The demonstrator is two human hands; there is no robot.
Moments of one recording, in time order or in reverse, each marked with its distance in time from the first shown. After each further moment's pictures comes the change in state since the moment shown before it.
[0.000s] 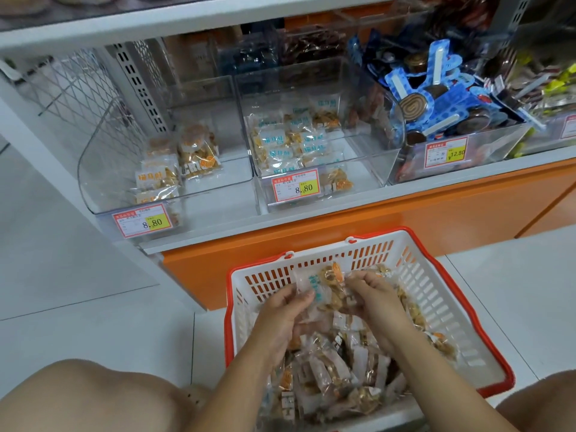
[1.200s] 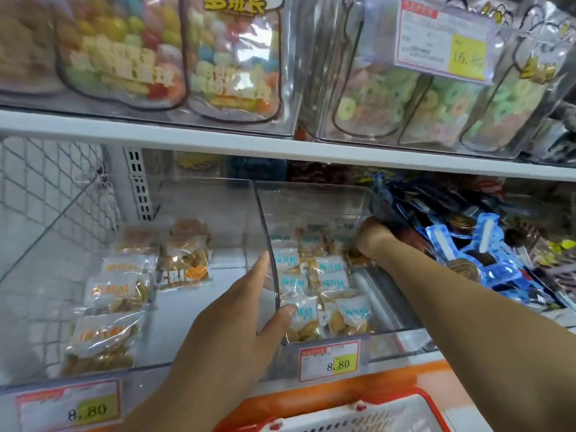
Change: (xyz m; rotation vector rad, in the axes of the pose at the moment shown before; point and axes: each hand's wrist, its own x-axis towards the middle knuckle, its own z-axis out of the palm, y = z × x) left_hand 0.046 0.212 -0.044 0.951 0.276 0.650; right_hand 0.226 -0.293 0.073 -1.596 0.329 -0.266
